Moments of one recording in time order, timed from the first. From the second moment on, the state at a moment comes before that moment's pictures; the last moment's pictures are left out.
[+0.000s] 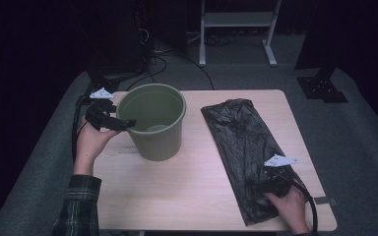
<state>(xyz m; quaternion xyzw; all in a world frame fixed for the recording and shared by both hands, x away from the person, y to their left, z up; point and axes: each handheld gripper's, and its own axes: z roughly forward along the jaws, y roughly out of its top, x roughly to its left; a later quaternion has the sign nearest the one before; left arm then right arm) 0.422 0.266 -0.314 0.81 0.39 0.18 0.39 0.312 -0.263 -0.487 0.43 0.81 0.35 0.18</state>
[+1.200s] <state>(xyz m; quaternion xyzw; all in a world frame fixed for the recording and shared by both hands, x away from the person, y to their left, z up) 0.389 0.209 -0.319 0.84 0.31 0.14 0.43 0.312 -0.263 -0.487 0.43 0.81 0.35 0.18</state>
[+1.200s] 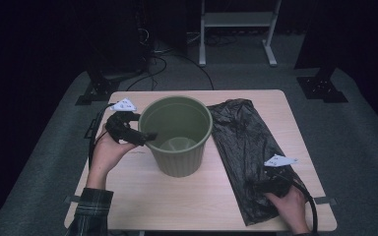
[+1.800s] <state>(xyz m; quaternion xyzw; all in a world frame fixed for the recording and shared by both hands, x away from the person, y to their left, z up) 0.361 0.185 -0.323 0.85 0.28 0.11 0.43 0.312 -0.263 -0.487 0.43 0.81 0.35 0.18</state>
